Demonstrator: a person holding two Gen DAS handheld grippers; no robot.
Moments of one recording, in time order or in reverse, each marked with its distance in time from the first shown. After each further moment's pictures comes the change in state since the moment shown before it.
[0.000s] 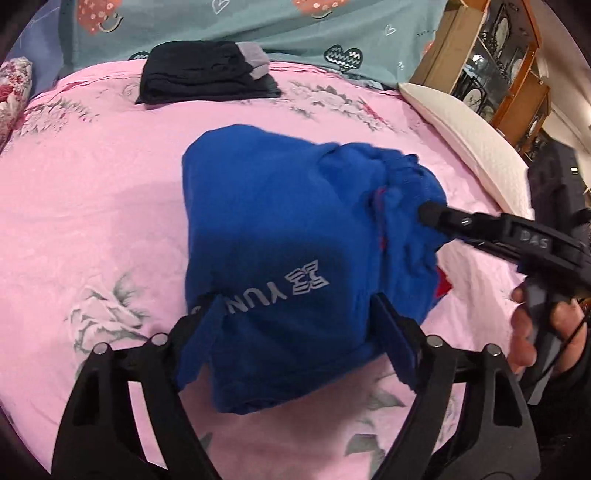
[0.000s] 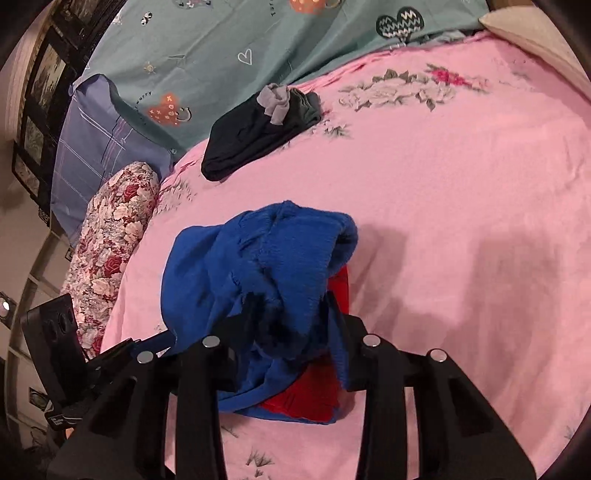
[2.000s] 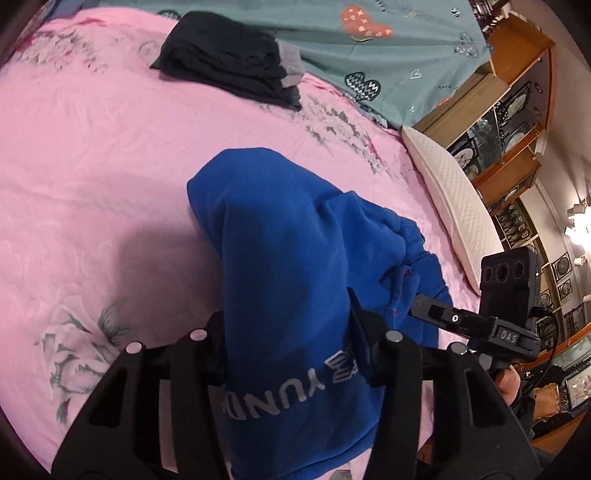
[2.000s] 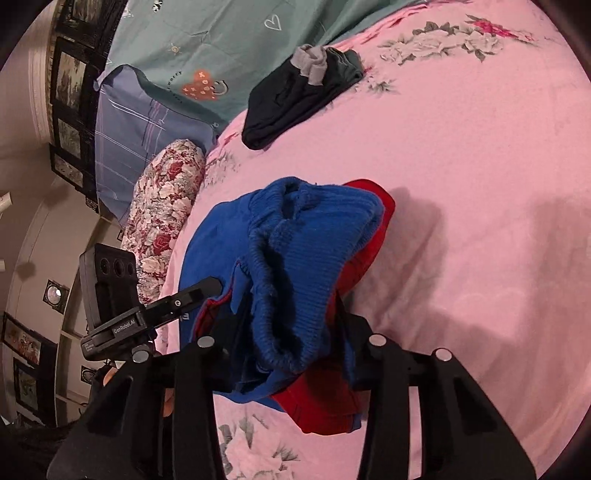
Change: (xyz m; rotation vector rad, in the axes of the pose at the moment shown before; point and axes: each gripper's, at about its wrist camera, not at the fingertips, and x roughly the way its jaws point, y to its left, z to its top) left arm 0.013 0.032 0.040 -0.241 -0.014 -0.224; right arm 0.022 -0.002 0.002 0.049 0.154 0.282
